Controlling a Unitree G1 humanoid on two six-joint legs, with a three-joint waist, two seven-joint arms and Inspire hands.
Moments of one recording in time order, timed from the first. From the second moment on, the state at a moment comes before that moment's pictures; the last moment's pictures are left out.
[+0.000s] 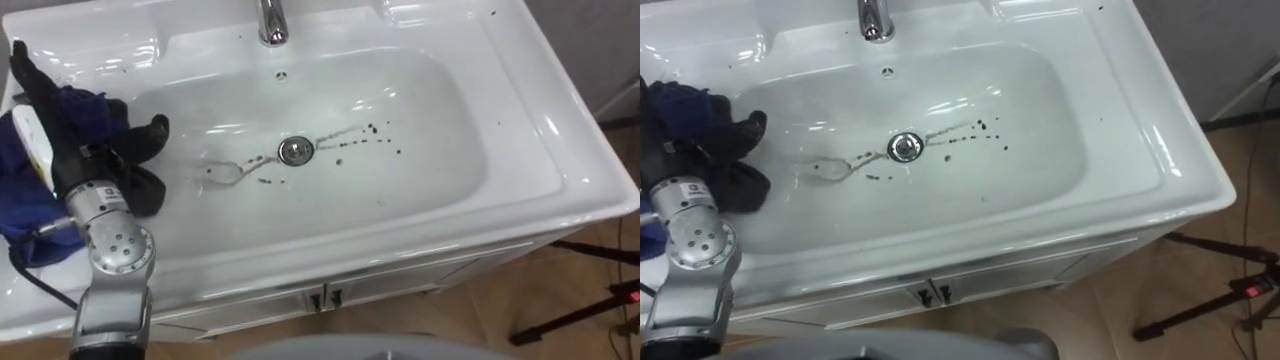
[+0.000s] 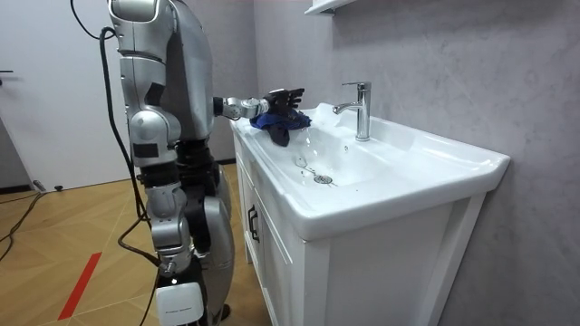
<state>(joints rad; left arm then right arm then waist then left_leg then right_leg) 0.20 0.20 0.11 -0.01 0.17 -0.04 0.53 0.09 -0.24 -0.10 1.38 -0.12 0.08 0.10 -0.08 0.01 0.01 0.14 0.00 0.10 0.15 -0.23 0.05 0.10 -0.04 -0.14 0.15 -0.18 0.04</state>
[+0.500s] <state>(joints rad) 0.20 0.21 0.09 0.02 0.37 -0.04 0.53 0.10 -0.24 -0.10 1.38 -0.12 0.09 0.10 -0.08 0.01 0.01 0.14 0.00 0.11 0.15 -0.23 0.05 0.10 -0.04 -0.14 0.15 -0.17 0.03</state>
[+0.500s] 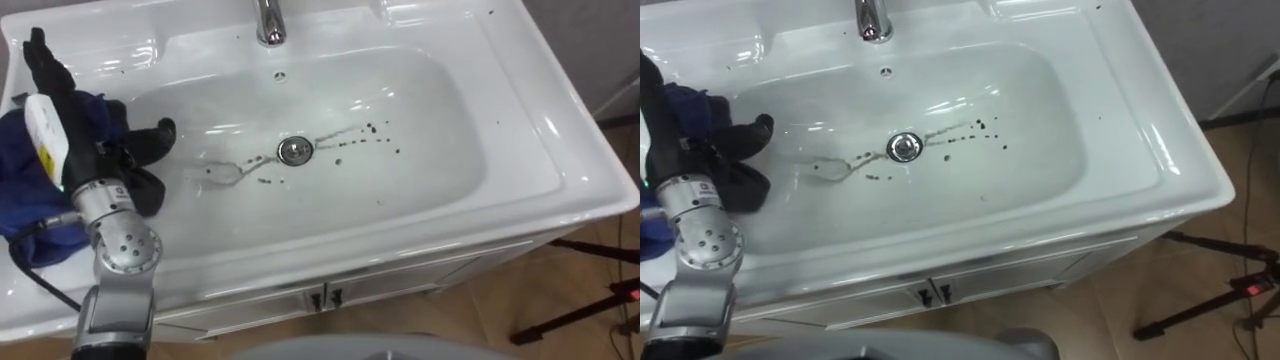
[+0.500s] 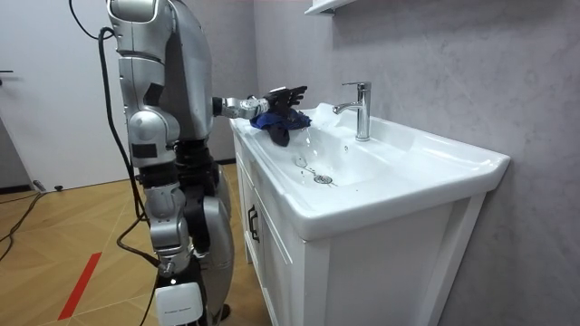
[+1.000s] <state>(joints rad) 0.20 0.23 0.08 0.23 0.57 0.00 0.54 0.09 -0.24 -0.08 1.36 -0.15 0.11 0.07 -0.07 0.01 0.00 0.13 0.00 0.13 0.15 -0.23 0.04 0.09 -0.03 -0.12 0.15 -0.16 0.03</state>
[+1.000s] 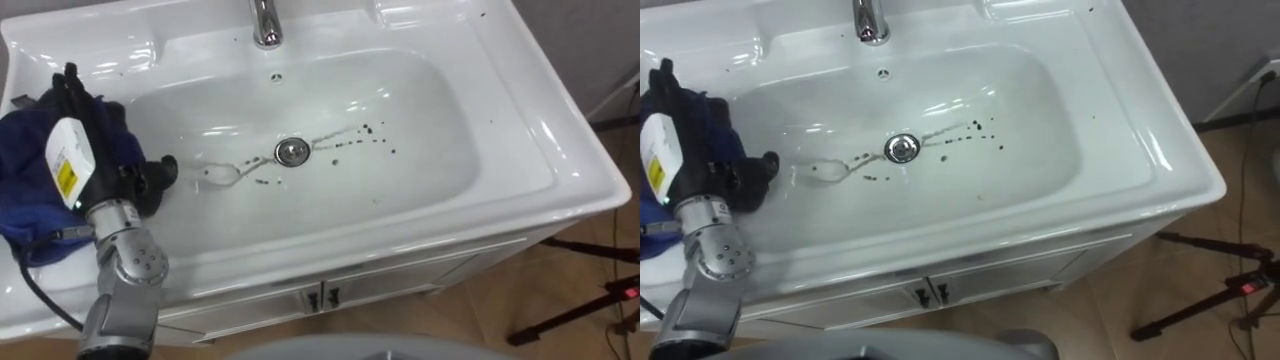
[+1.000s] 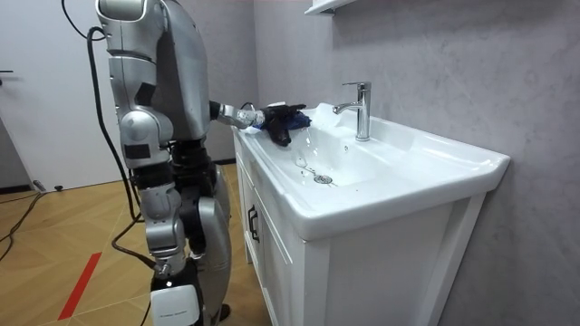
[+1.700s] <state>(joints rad) 0.20 0.23 0.09 0.24 0.67 0.07 0.67 0.08 -0.25 -0.02 1.36 -0.16 0.15 0.07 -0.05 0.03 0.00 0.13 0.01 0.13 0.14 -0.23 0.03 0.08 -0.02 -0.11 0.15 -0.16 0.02</state>
